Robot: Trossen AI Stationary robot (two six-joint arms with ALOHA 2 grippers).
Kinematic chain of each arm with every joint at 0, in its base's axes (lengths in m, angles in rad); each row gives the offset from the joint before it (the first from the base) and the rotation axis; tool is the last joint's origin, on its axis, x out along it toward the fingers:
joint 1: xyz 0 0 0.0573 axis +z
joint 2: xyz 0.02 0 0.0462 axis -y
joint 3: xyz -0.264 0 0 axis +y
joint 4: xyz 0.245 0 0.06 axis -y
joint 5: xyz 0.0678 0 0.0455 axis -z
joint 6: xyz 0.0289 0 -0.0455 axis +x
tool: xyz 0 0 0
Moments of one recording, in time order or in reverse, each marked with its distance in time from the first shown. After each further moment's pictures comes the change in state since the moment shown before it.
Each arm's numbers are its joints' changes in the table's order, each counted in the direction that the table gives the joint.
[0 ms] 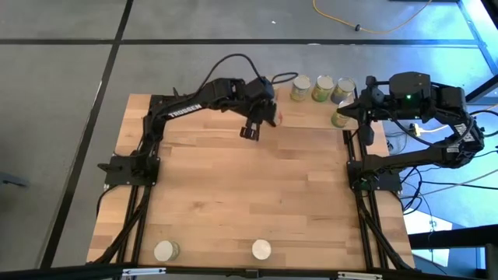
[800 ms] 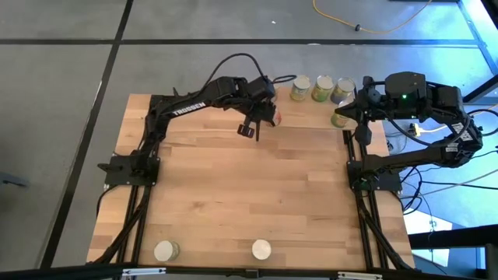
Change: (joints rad) left arm 0.036 -0.030 0.010 -0.025 0.010 0.119; right arm 0.000 -0.018 0.000 -0.001 0.000 -0.005
